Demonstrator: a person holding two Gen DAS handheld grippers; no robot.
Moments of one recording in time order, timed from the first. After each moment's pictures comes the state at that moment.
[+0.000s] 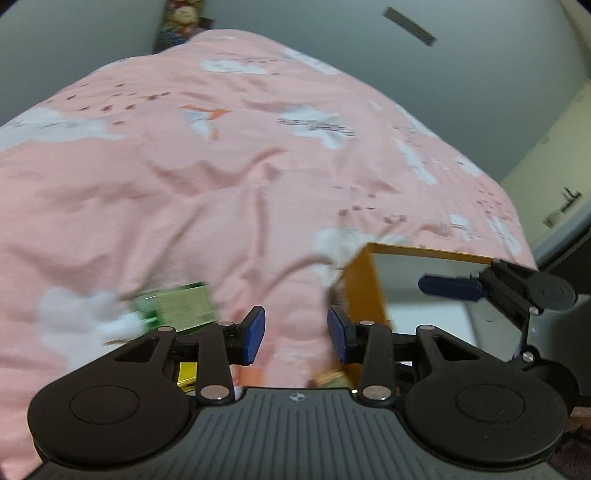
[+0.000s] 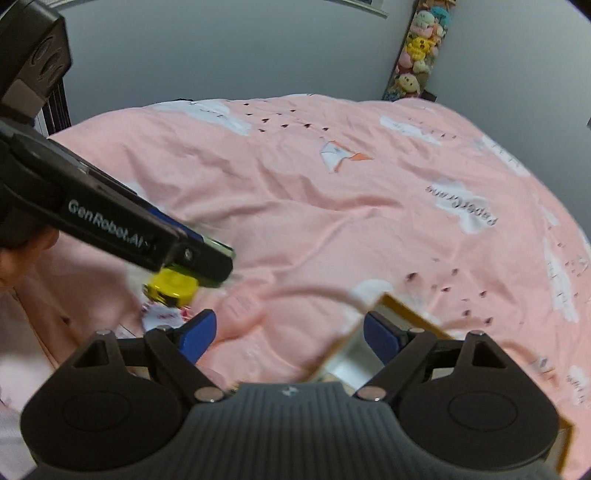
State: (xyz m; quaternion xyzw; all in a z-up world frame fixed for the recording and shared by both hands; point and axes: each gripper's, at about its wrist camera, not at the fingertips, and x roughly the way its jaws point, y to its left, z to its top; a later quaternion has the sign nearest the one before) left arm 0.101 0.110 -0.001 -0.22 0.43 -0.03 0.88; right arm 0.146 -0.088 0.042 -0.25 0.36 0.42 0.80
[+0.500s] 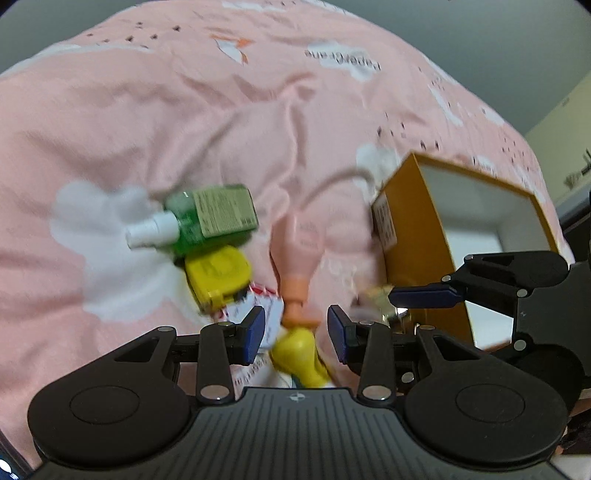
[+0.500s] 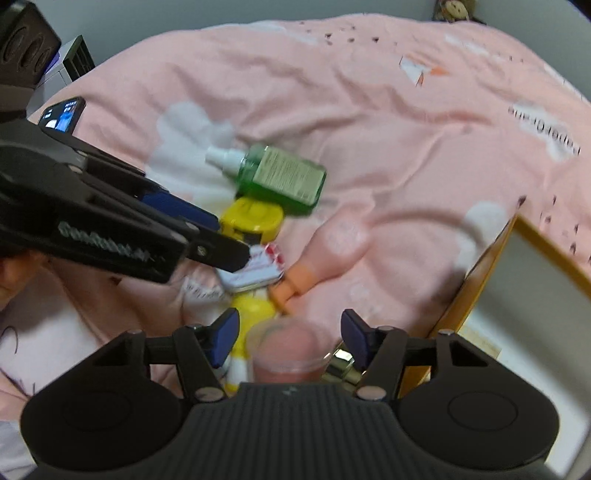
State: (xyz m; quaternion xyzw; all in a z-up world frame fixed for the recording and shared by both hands) left arm 0.073 0.106 -0.049 -0.19 0.51 -0.03 0.84; right arm 0.118 -0.047 -0.017 -0.23 0.48 0.46 0.71
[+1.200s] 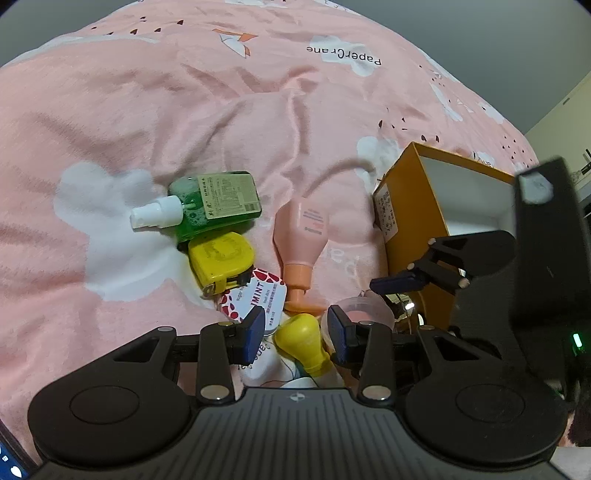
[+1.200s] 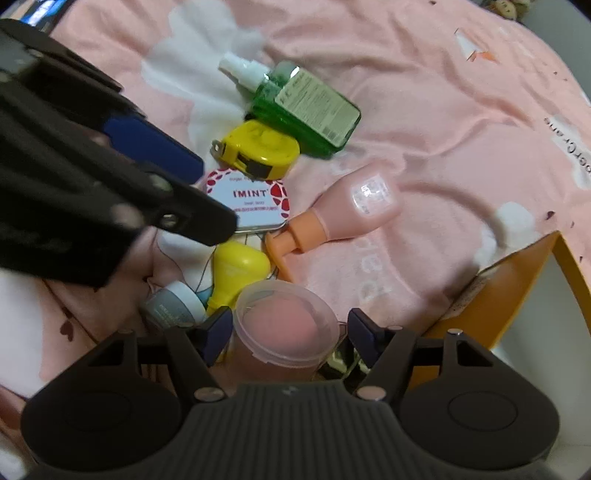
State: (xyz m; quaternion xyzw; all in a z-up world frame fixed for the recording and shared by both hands) left arm 0.063 0.109 -0.051 -0.20 0.50 -0.03 0.84; right arm 0.113 -0.017 -0.063 -0.38 0.49 0.44 0.65
